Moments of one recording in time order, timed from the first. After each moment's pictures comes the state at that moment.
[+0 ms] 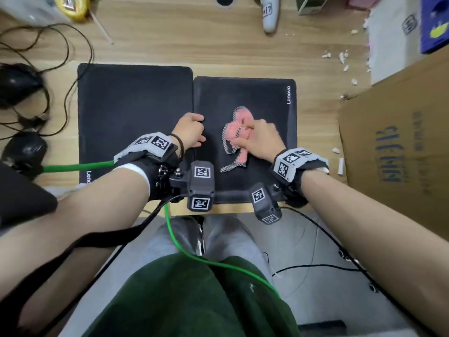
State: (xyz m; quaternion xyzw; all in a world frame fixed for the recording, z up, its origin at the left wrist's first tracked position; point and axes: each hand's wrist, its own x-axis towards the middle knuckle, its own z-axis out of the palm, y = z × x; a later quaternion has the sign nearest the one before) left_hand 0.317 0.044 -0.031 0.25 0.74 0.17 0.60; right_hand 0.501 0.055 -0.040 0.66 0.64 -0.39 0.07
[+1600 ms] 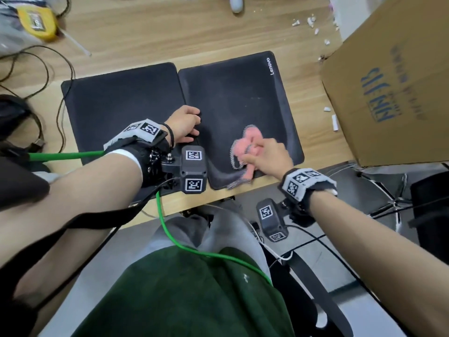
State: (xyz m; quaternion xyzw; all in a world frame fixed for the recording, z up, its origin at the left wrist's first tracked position) left_hand 0.292 0.039 -0.027 0.36 0.68 0.08 0.63; right_hand 0.503 -0.051 -0.035 0.77 0.50 -0.38 0.07
